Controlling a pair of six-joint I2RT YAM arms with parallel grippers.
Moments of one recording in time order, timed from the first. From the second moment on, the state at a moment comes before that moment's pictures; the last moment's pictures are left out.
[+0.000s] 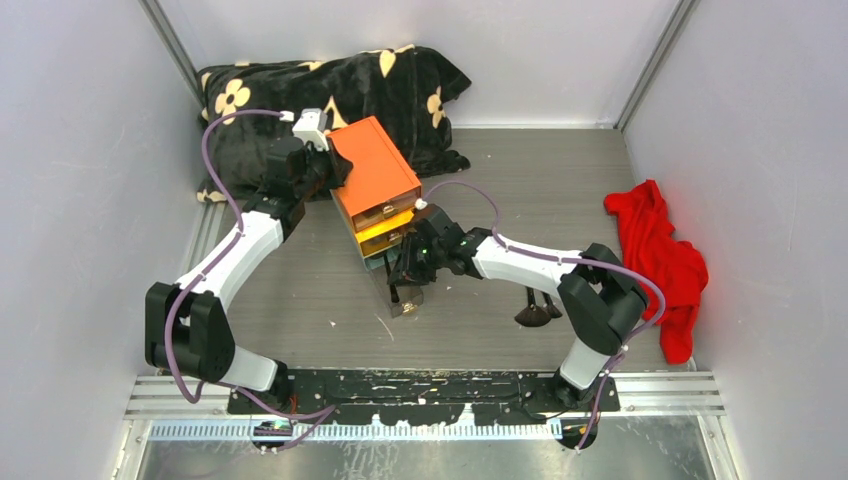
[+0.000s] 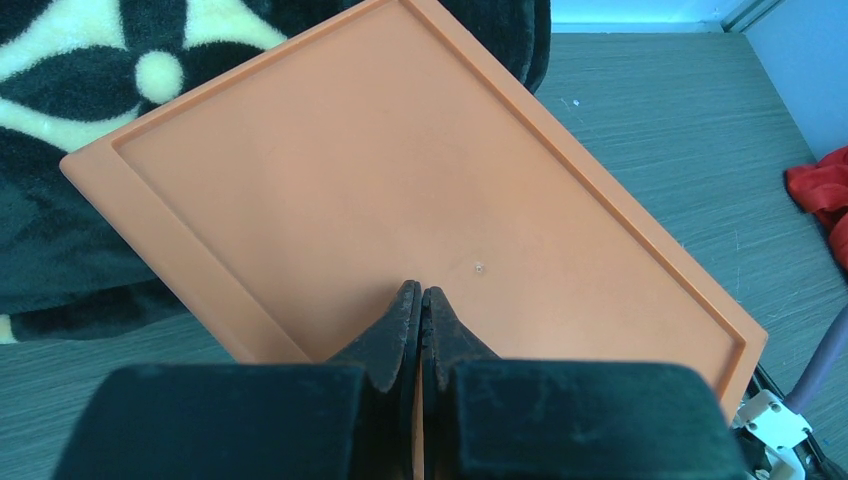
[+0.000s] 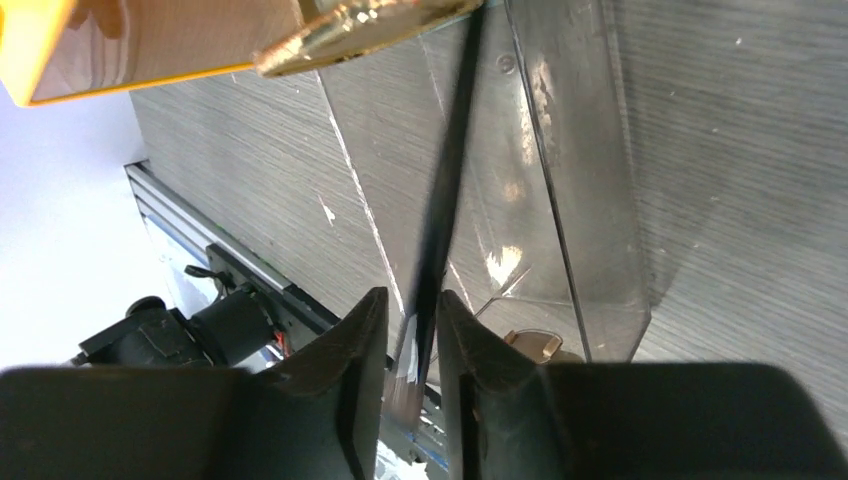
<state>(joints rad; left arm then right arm) -0.25 1.44 1.11 0.03 0.15 -0.26 0.83 1.68 1.07 -0.22 -0.26 0.95</state>
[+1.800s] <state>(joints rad) -0.25 1.43 1.09 0.05 0.17 -0.25 0.49 1.23 0.68 -0.69 0.44 0.67</state>
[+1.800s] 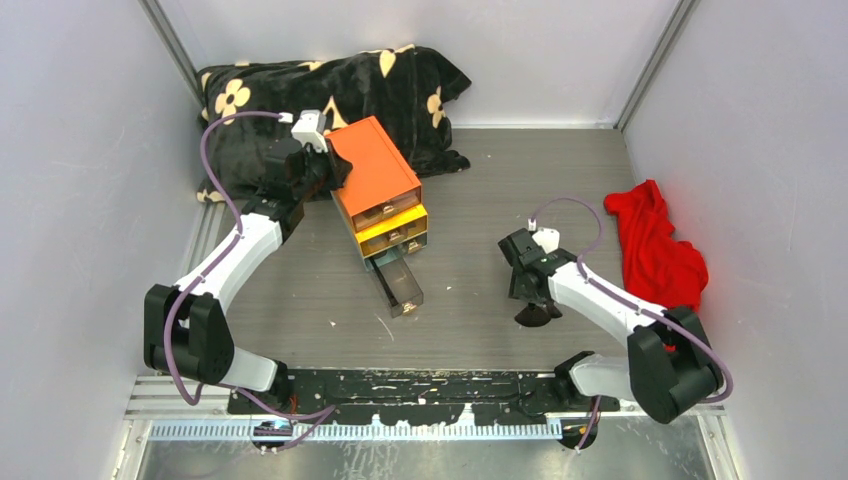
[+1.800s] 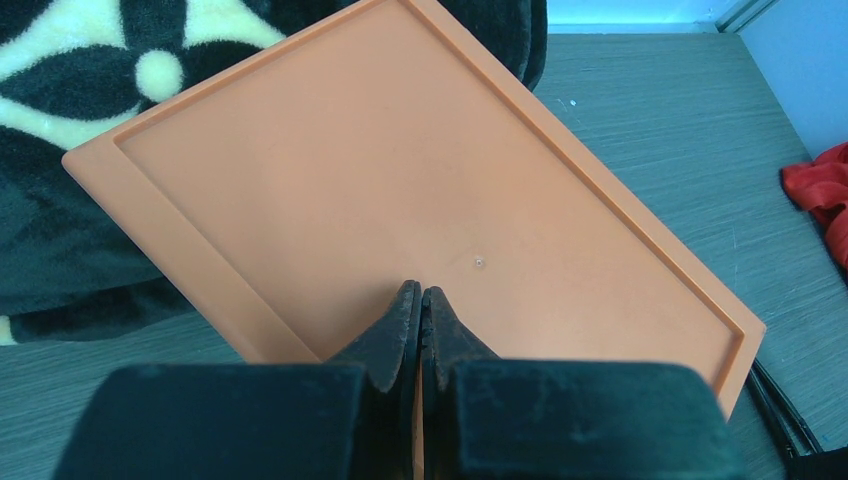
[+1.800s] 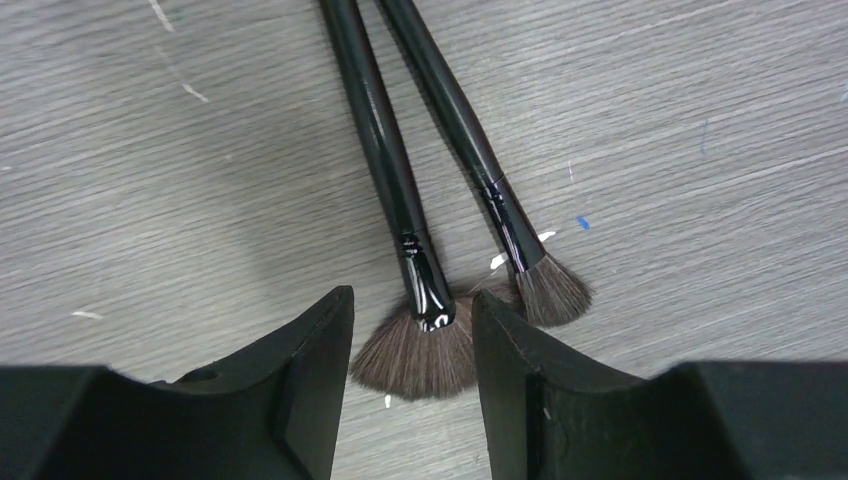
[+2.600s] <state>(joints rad) -0.25 1.43 1.09 0.05 0.16 -0.24 0.28 1.43 0.70 -0.42 0.23 0.55</state>
